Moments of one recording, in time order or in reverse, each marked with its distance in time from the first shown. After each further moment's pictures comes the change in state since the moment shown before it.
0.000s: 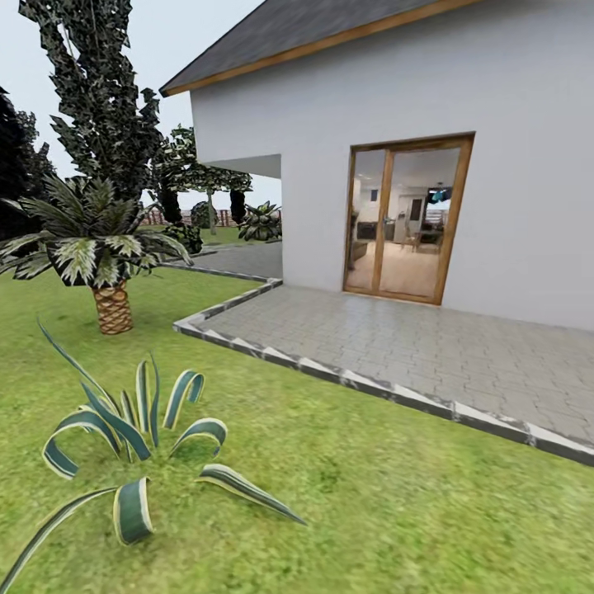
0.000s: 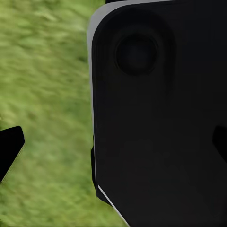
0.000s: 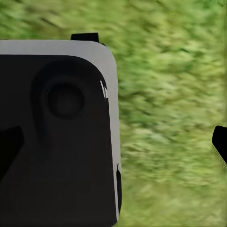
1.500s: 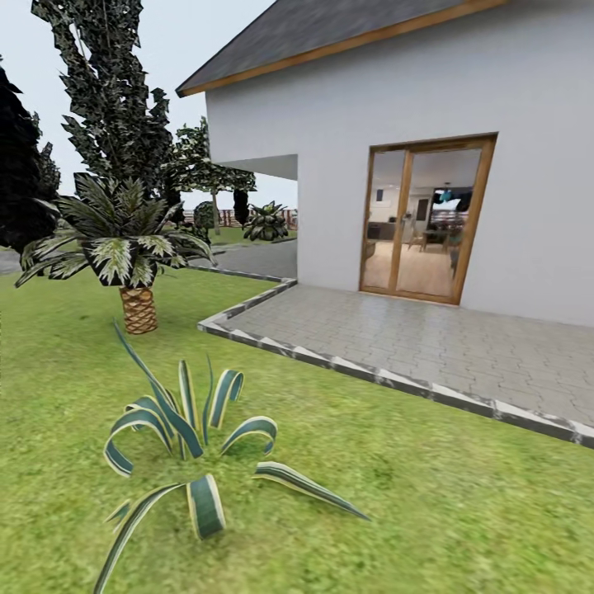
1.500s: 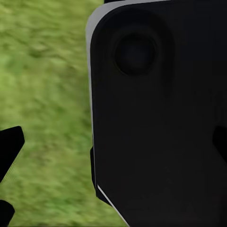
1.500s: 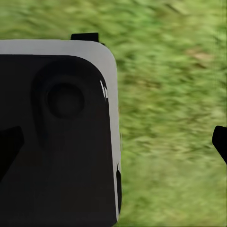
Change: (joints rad) left arm 0.000 0.000 -0.003 0.000 -0.001 0.000 -0.004; right arm 0.000 0.000 0.000 0.000 0.000 0.000 0.000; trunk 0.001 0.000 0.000
